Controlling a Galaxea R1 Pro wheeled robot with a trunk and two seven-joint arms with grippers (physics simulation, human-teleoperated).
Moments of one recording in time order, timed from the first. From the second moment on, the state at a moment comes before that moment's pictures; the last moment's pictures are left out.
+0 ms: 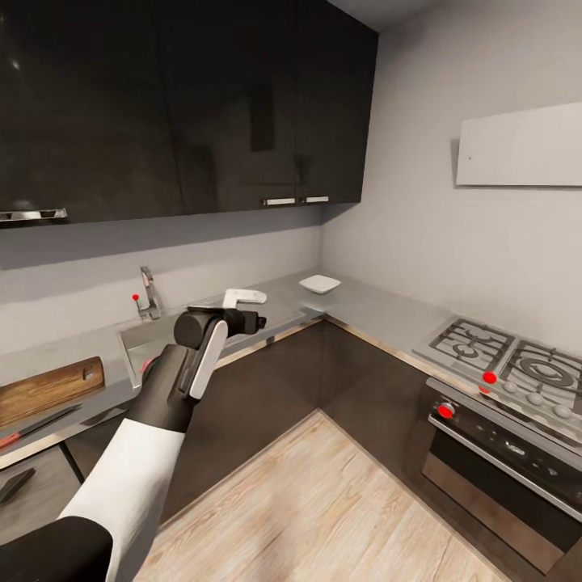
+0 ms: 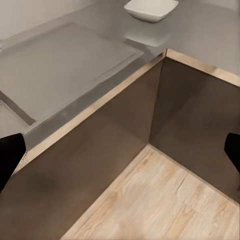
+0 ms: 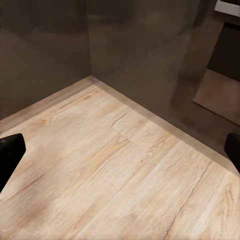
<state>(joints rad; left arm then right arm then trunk) -0.91 -0.13 -0.20 -1.30 0.15 1.01 0.17 -0.18 0.10 0.15 -0.04 0.02 -1.05 -0.34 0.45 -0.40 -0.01</state>
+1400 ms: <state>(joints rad) -0.91 -0.13 -0.22 -1.26 0.15 1.01 0.17 -0.17 0.10 0.15 -0.02 -0.19 -0.47 -0.13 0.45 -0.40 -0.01</state>
